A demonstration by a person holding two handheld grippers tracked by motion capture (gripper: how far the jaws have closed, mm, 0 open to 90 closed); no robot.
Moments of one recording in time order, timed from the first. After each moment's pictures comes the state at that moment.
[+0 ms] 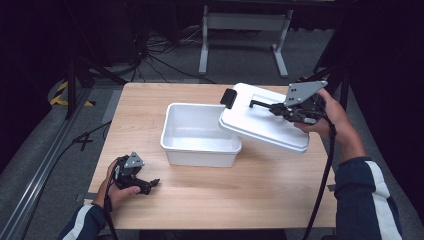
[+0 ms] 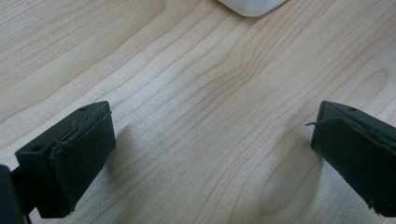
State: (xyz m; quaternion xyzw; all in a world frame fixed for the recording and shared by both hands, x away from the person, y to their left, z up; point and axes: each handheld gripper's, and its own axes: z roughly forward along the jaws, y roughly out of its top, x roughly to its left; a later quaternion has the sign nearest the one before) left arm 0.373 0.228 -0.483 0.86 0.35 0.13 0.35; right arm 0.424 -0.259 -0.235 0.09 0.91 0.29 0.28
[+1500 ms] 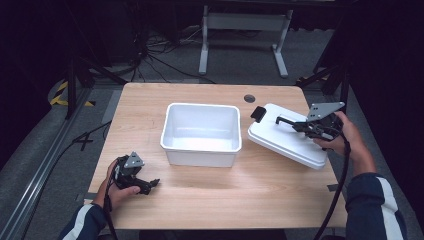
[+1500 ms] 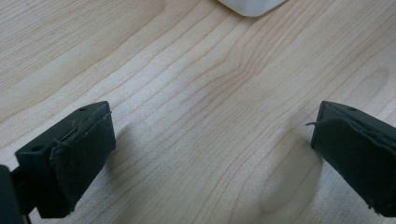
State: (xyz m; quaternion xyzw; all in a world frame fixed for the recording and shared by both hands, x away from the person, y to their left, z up) left arm 0.374 0.229 -0.482 0.86 0.35 0.13 0.35; right arm 0.435 -0.342 -0.315 0.19 0.91 0.27 0.25
